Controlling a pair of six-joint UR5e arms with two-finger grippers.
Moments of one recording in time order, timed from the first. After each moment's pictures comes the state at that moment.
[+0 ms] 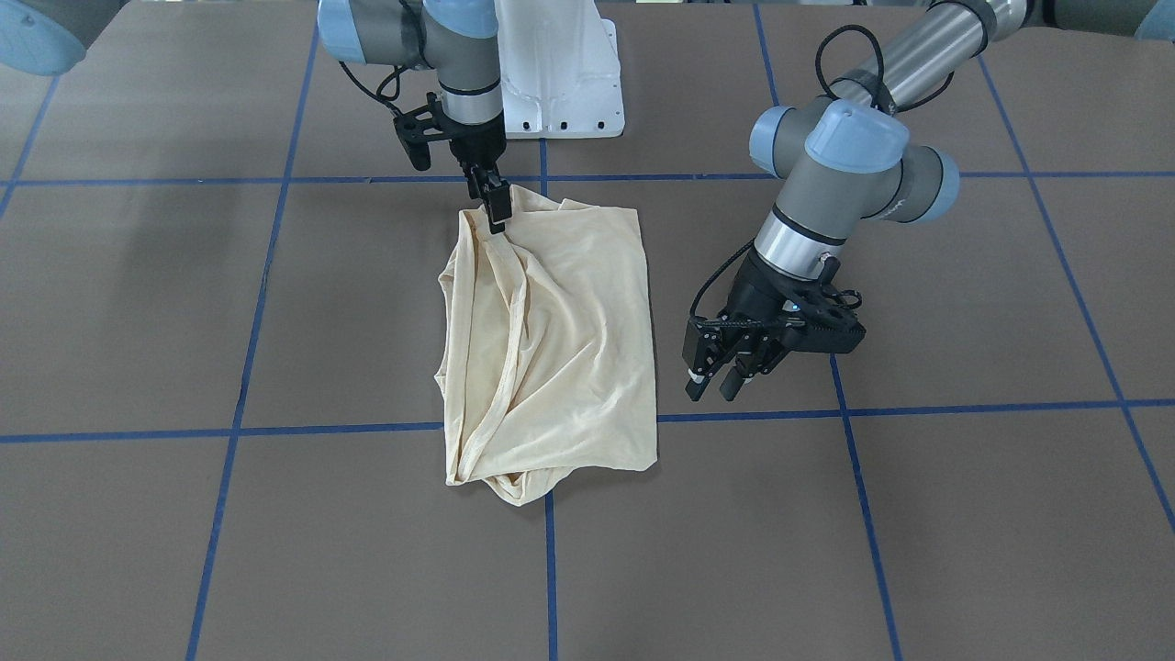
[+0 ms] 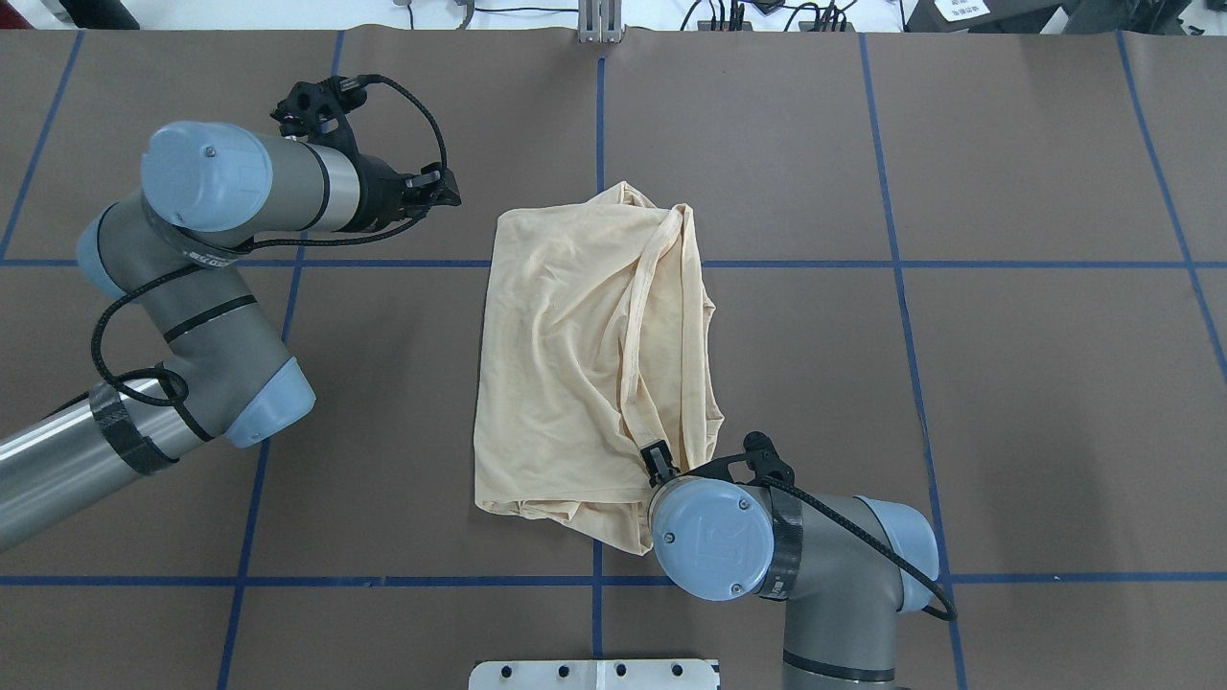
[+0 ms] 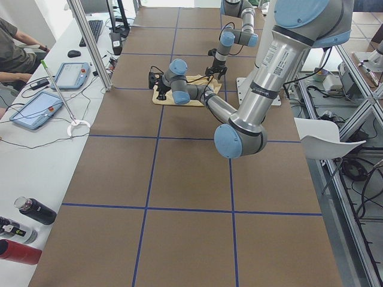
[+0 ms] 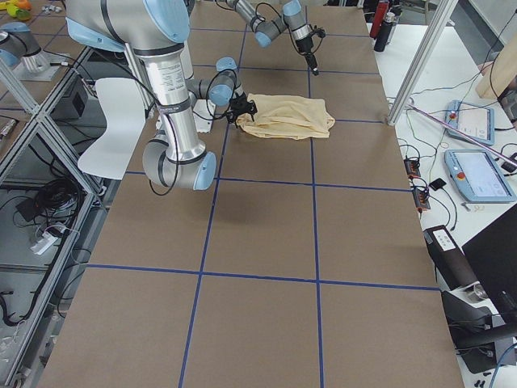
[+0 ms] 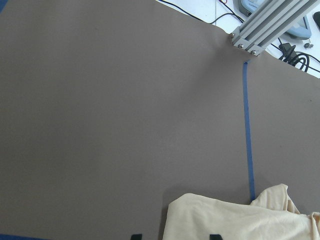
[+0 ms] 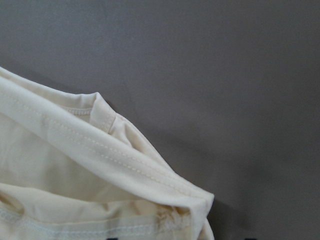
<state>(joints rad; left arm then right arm) -0.74 -2.09 -1.55 -2.28 -1.76 -1.41 0.19 -1.06 1.83 -1.55 1.49 2.60</state>
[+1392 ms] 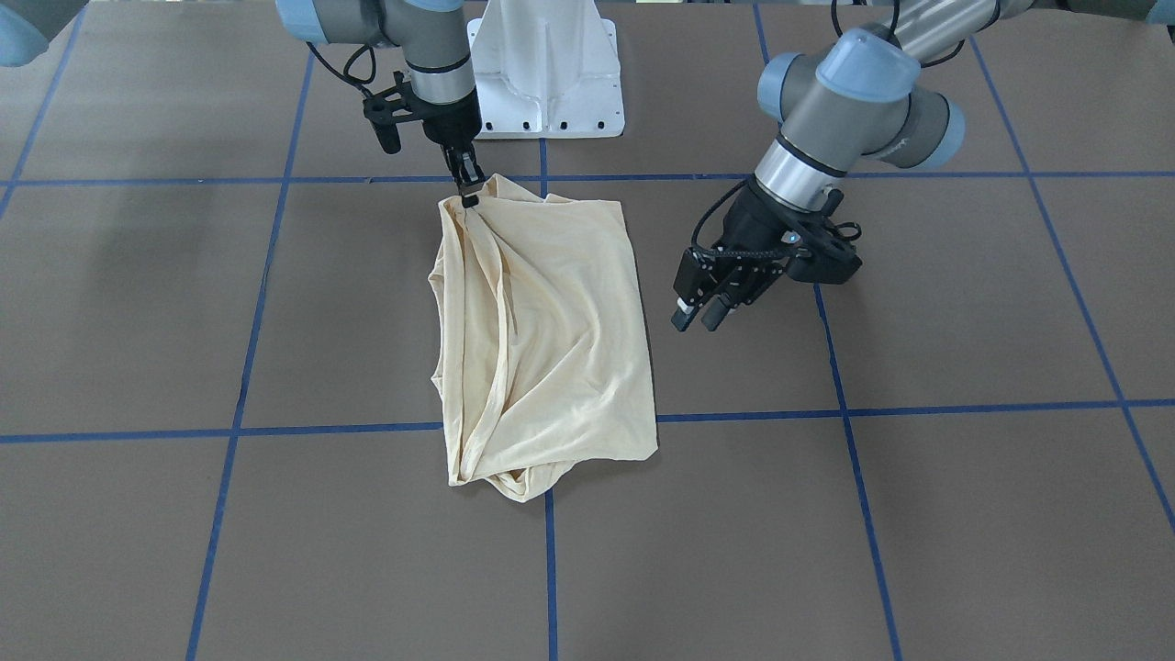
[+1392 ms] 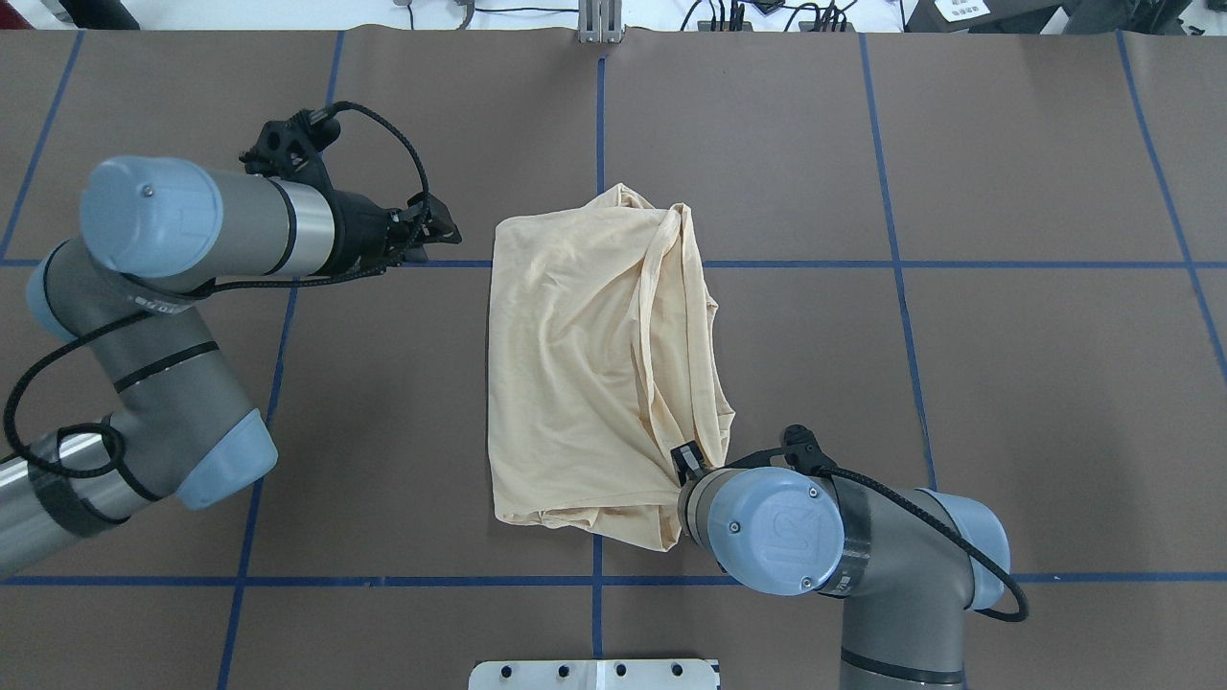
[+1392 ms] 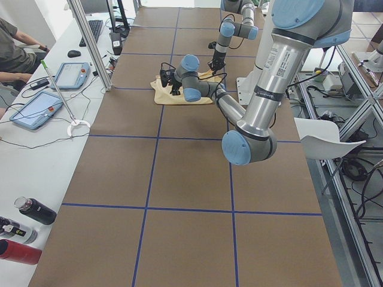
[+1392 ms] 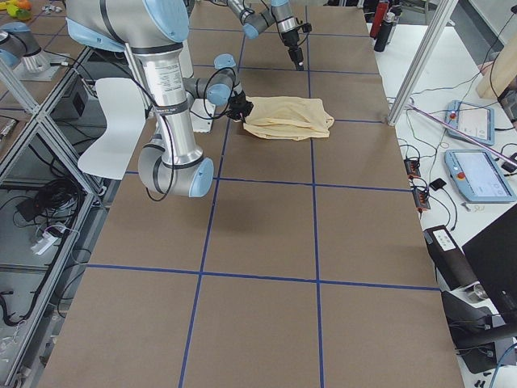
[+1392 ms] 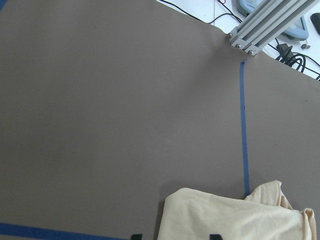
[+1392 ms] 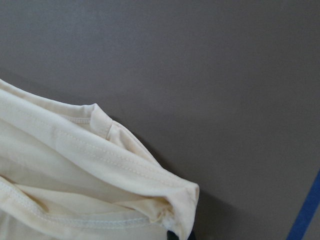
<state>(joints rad) -0.65 -1.96 -1.80 -2.23 -1.81 -1.68 0.21 -1.15 1.97 -1.56 1.53 2.60</state>
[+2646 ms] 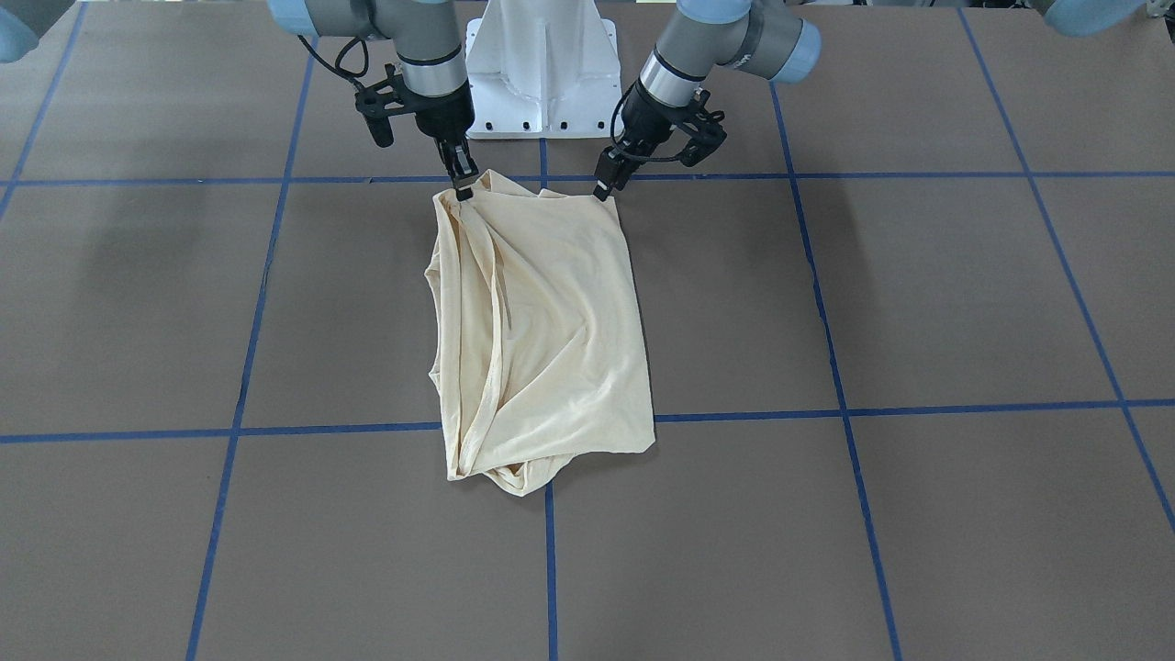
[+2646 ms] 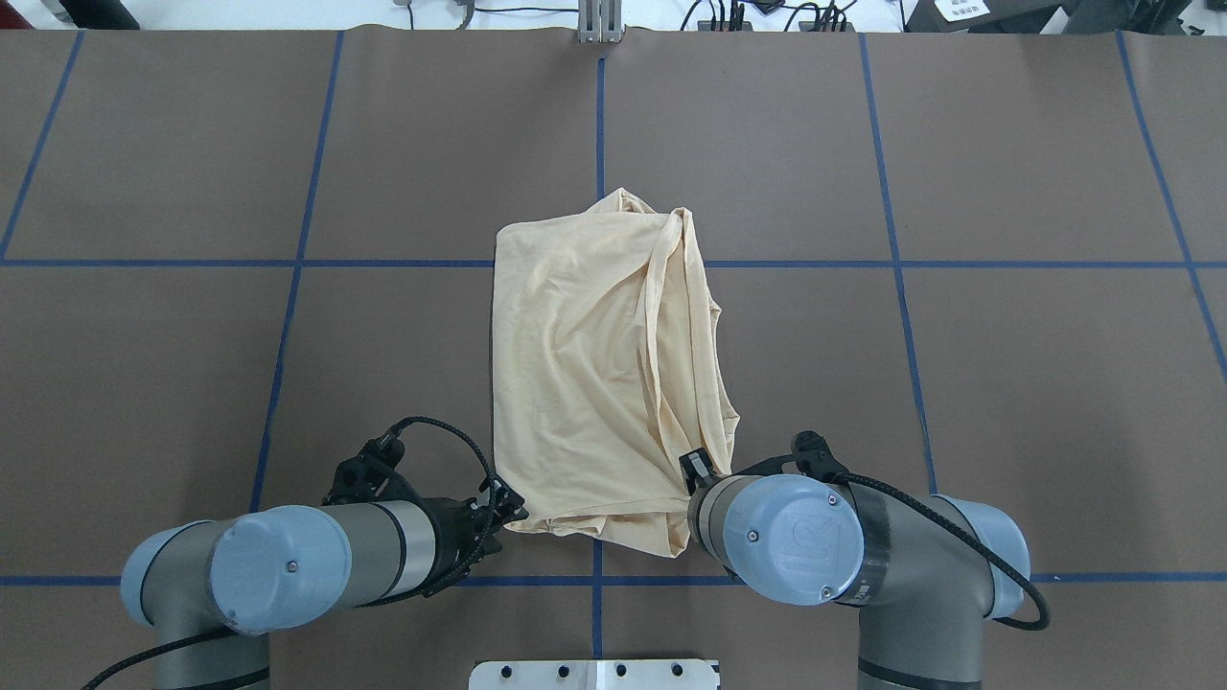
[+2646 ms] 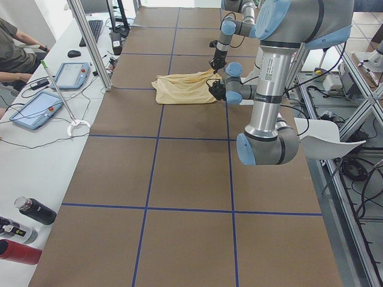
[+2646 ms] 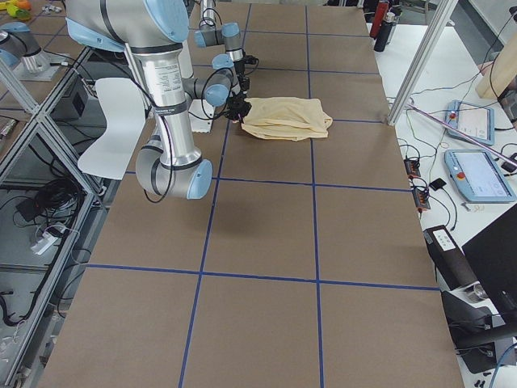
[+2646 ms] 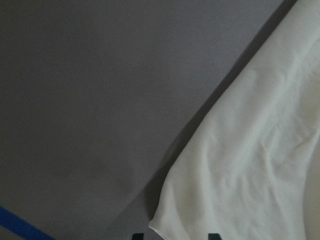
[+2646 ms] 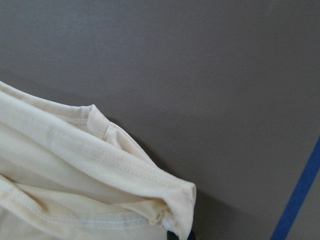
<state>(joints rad) -0.18 -1.88 -1.88 -2.13 -1.54 -2.28 0.20 -1.16 1.99 -1.56 1.54 2.60</state>
